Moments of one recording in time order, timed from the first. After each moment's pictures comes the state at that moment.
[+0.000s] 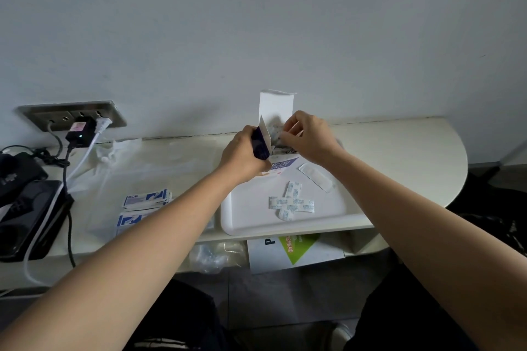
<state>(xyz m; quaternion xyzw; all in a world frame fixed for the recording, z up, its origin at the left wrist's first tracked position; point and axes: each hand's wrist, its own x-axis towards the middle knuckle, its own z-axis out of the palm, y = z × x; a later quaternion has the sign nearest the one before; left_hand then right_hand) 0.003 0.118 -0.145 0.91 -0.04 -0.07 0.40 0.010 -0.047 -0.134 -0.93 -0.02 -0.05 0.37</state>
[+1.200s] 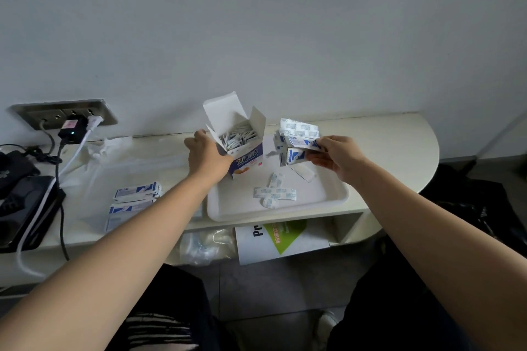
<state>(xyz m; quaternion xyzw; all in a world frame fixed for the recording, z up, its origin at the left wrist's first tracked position) -0.023 0.136 -0.148 0.93 0.11 0.00 0.36 -0.043 -0.113 -0.148 -0.65 0.23 0.05 0.72</state>
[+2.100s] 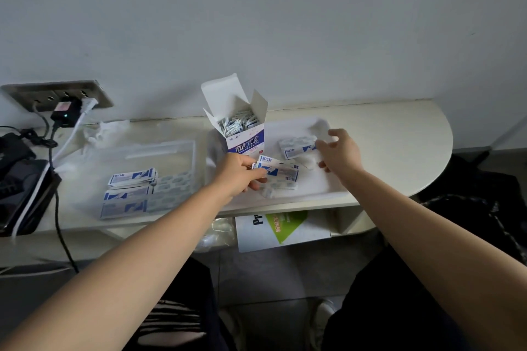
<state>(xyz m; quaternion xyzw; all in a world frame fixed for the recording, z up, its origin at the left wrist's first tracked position) -0.053 0.105 -0.188 0.83 0.02 -0.19 0.52 -0.043 -0.115 -0.190 -0.85 0.23 0.00 0.48</state>
